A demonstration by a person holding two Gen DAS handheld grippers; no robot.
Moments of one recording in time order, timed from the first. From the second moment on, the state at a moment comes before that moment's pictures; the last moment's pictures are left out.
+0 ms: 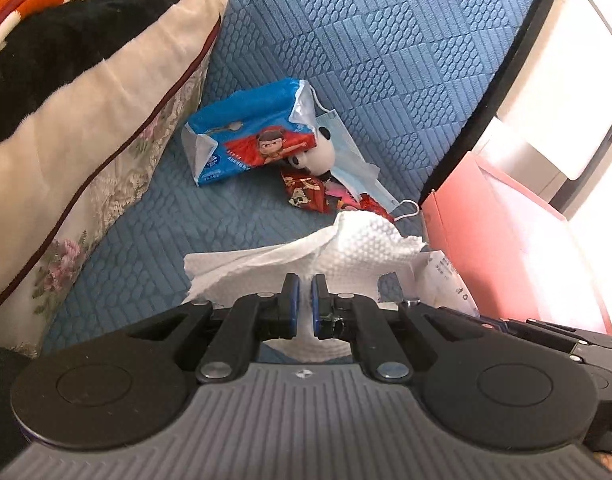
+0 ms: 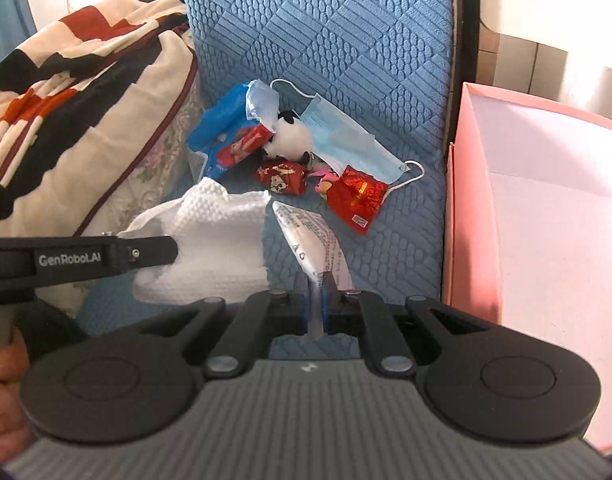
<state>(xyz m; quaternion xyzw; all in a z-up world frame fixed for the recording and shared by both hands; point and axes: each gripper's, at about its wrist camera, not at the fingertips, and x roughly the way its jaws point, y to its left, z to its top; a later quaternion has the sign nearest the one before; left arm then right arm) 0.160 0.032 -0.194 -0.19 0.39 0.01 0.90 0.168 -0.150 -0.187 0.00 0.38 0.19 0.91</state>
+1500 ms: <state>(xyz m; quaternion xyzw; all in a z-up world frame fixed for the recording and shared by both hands) 0.190 -0.091 -0.013 -0.17 0.29 -0.08 0.94 0.157 -0.297 -0.017 0.04 0.29 0.16 0.94</state>
